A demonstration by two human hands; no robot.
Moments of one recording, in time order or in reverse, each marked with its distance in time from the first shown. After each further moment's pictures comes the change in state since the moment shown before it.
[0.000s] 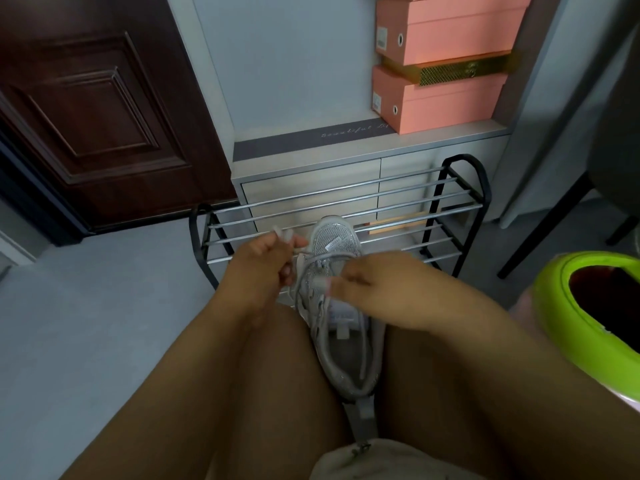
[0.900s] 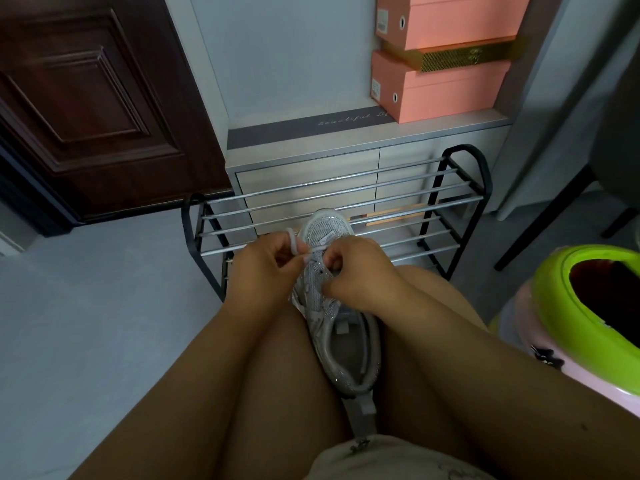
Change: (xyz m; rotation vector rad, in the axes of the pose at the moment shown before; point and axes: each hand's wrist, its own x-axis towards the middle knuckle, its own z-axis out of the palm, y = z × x) left_hand 0.003 -0.020 0.003 0.570 0.106 0.384; right_hand 0.051 0.002 0.042 0.166 0.239 0.183
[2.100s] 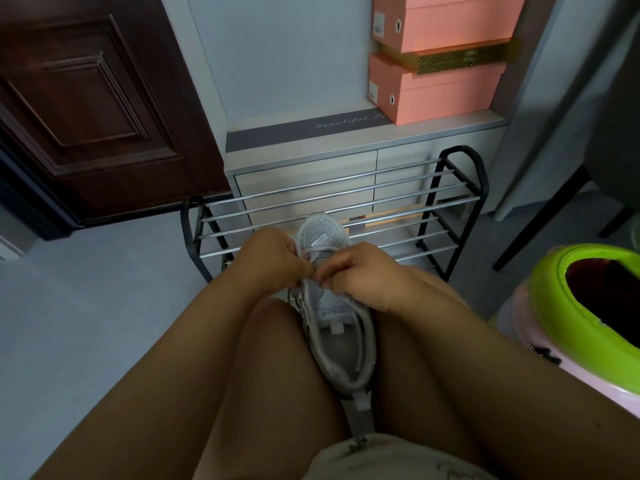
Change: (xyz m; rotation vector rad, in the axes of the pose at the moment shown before) left_hand 0.031 0.017 -0.006 0.217 -0.344 -0.322; right_hand -0.005 0.010 -0.010 0.376 -0.196 -0.002
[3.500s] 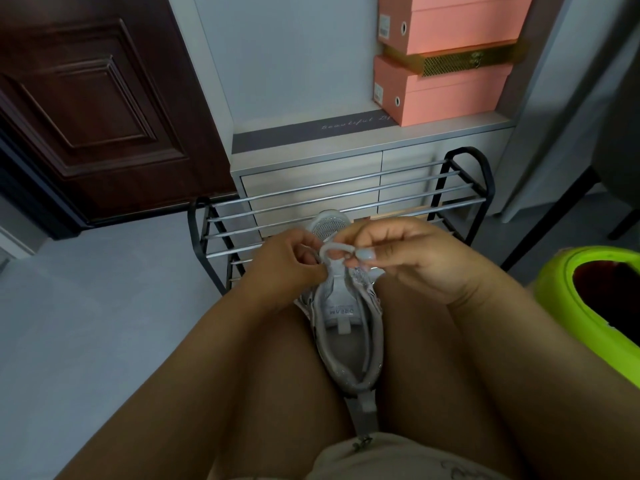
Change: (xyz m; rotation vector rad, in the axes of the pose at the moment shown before) left_hand -0.022 0.001 0.007 -0.208 0.029 0.150; right_hand -0.031 -0.011 -0.049 0.568 -0.266 -0.327
